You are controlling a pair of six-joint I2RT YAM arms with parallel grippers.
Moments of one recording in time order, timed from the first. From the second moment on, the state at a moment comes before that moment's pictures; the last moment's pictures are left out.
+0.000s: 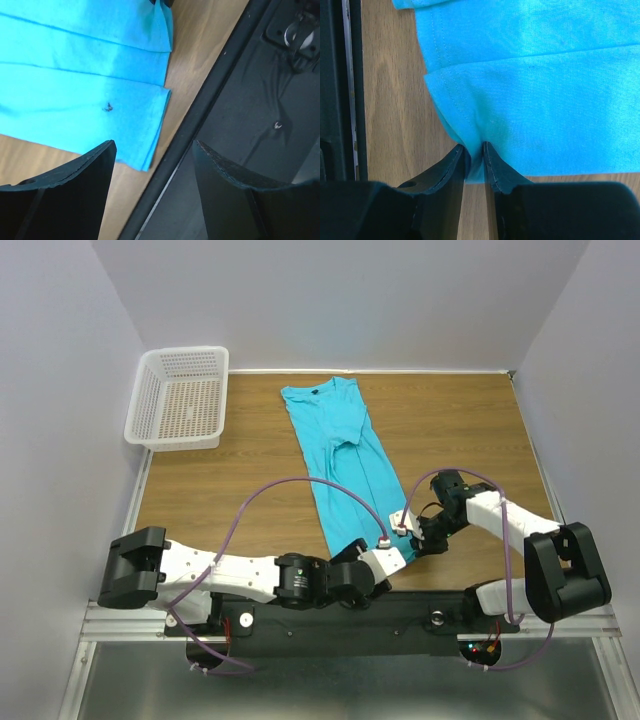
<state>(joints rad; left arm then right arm) -1.56 1.36 0.84 -0.22 -0.44 -0.25 0.27 1.34 0.64 -0.81 -0.58 -1.38</state>
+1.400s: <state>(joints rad) -1.57 1.58 0.70 -0.06 -0.38 0.20 0.27 1.36 0.65 -0.81 -0.59 -1.37</state>
